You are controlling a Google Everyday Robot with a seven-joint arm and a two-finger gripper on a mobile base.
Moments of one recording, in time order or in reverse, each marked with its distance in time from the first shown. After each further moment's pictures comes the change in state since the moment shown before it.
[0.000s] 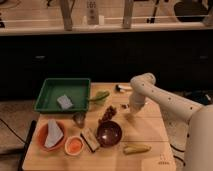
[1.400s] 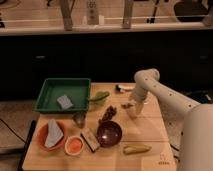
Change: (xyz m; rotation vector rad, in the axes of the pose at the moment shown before) arm 0.034 -0.041 -0.003 0.086 -0.042 0.146
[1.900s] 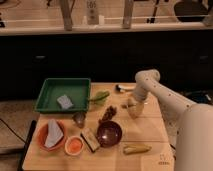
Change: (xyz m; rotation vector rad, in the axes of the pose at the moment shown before) arm 0.016 -0.007 0.015 -0.002 0.003 0.043
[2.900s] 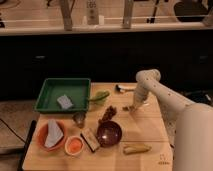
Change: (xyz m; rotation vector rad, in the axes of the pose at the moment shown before) arm 0.005 0.003 0.002 -0.021 0.004 0.003
